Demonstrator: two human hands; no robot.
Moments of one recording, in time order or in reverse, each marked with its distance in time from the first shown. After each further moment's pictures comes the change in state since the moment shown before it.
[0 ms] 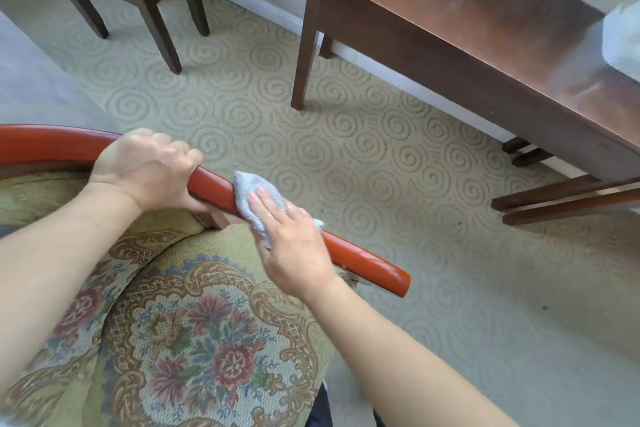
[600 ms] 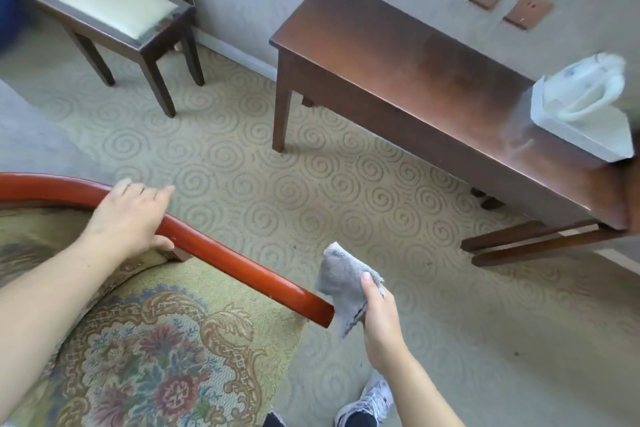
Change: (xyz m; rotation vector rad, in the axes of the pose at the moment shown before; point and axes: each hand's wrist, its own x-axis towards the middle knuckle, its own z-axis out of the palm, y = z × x) left_hand 0.008 0.049 -0.031 0.125 -0.410 -0.306; right_hand -0.146 0.130 -0.106 1.190 0.287 0.836
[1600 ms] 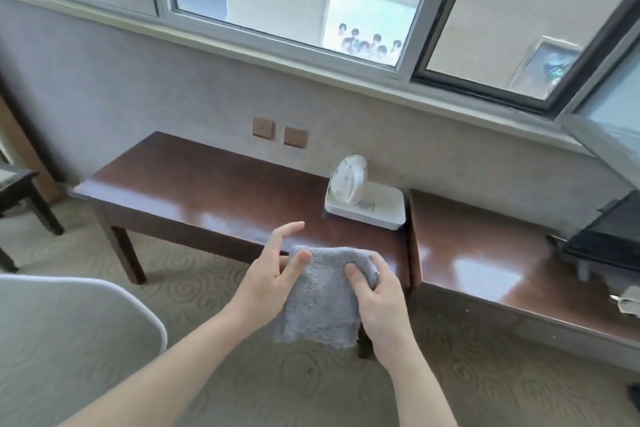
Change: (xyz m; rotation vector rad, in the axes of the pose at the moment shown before) left_hand -0.009 0.560 -0.484 -1.639 0.349 0.485; right_hand -0.017 -0.221 -0.509 -0.003 0.089 -0.726
